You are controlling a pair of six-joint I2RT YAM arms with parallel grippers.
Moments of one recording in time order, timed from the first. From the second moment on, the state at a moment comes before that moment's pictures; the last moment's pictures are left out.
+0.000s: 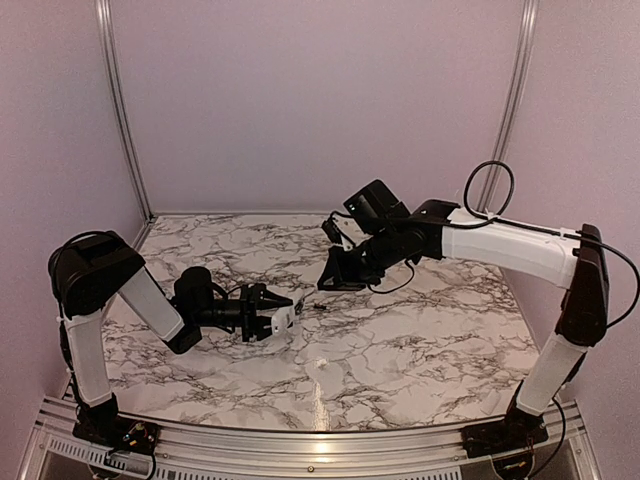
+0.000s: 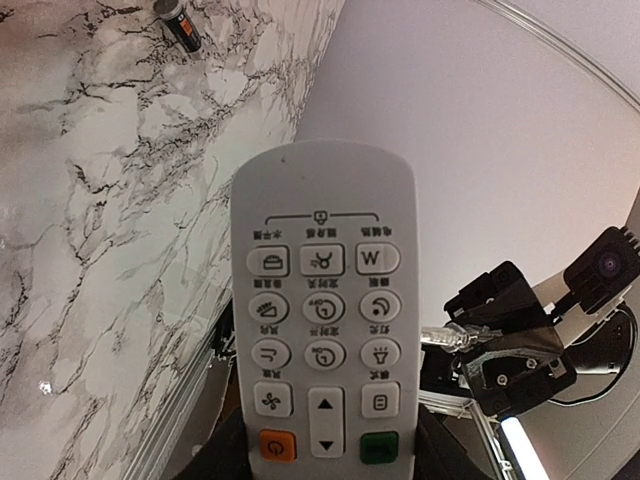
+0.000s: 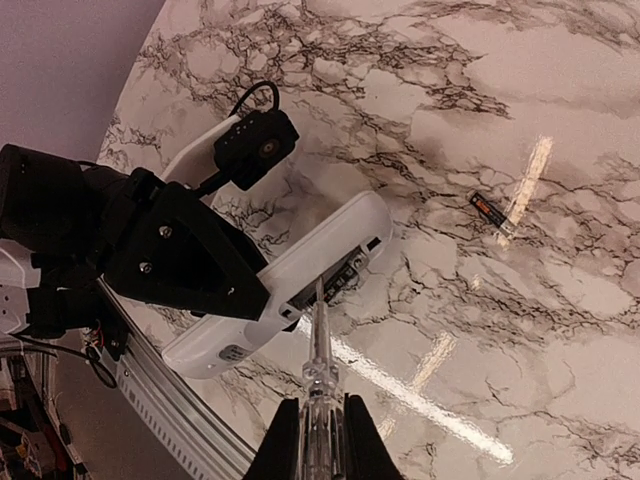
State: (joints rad) left arm -0.64 1.97 0.59 1.31 0.84 -1.85; right arm 0.87 1.72 1.48 -0.64 -0.25 0.58
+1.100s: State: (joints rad) left arm -0.64 1.87 0.65 1.10 0.85 -1.62; right arm 0.86 1.75 1.51 -0.71 -0.20 0.53
